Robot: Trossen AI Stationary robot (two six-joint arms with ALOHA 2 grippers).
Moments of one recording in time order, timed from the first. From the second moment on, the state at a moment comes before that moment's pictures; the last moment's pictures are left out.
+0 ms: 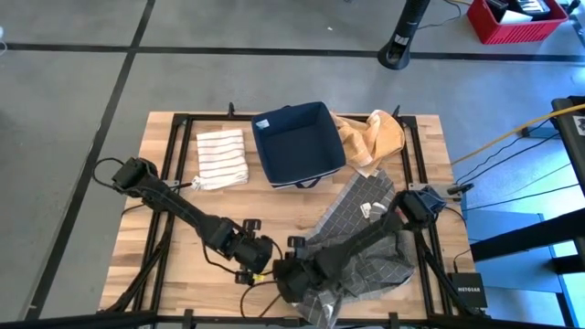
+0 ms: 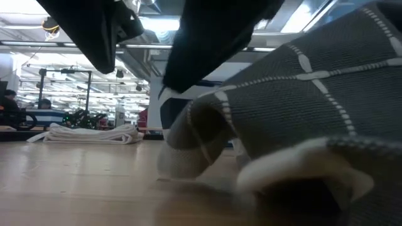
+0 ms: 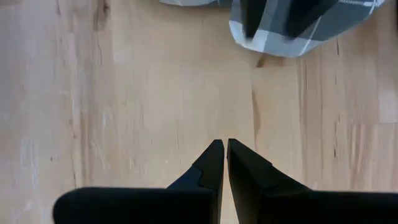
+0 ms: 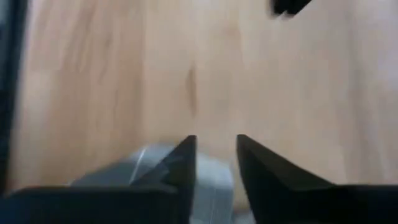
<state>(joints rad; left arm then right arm) -0.53 1.77 1.33 -0.76 -0.19 -0.44 0.55 2.25 1.88 -0.76 0.30 0.46</state>
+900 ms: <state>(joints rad) -0.36 2.01 1.33 -0.34 0.03 -0.33 1.06 2.24 2.05 -1.36 0.66 1.32</state>
